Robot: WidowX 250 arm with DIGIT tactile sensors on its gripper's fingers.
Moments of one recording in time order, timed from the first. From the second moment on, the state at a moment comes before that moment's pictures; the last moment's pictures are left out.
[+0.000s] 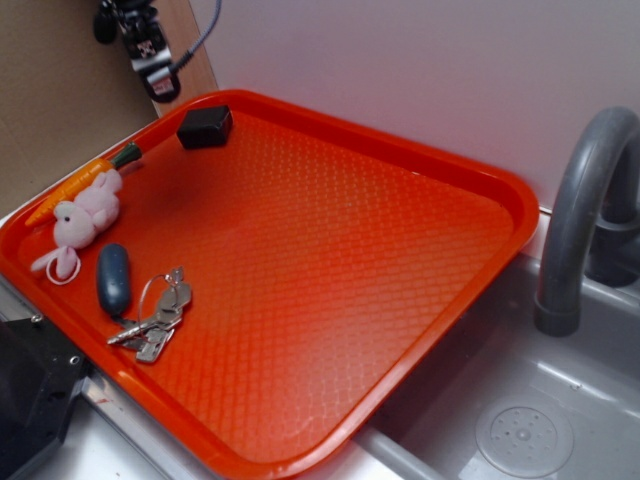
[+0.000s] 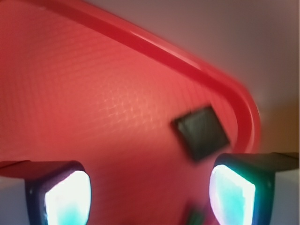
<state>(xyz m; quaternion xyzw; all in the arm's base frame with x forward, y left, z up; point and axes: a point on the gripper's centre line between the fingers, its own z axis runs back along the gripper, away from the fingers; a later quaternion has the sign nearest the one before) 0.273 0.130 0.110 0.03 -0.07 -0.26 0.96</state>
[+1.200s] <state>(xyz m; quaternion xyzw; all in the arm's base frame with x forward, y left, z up) 0.311 0.154 0.026 0.03 0.01 -0.42 0.91</state>
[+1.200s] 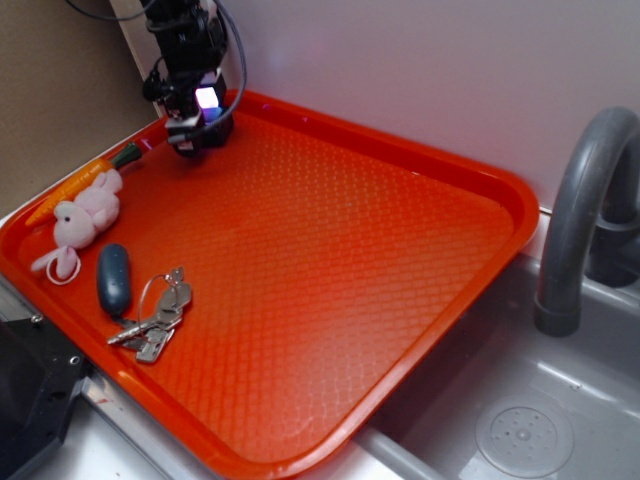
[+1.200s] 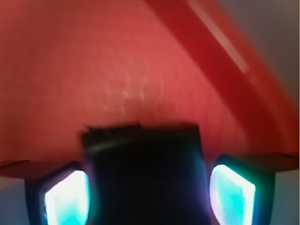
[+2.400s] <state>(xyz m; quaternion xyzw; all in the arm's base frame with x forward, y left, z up) 0.257 0.093 0.184 0.11 0.07 -0.18 0.97</state>
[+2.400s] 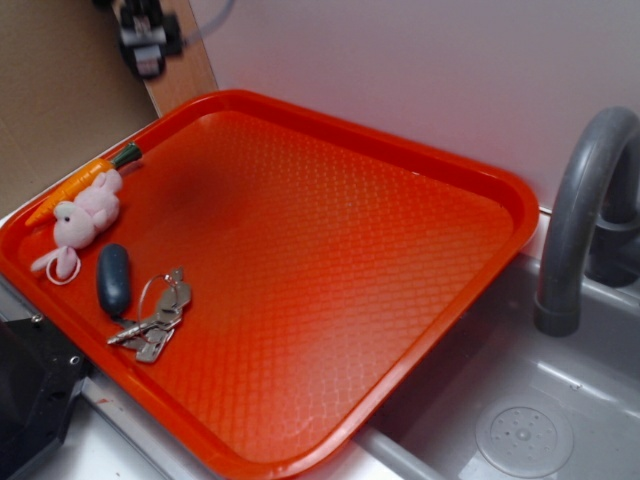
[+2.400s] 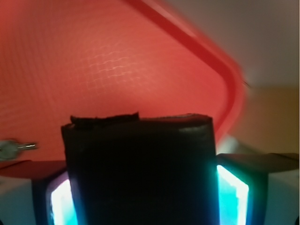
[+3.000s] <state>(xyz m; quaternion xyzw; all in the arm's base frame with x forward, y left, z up) 0.223 0.045 0.252 0.09 0.02 -0.09 0.99</state>
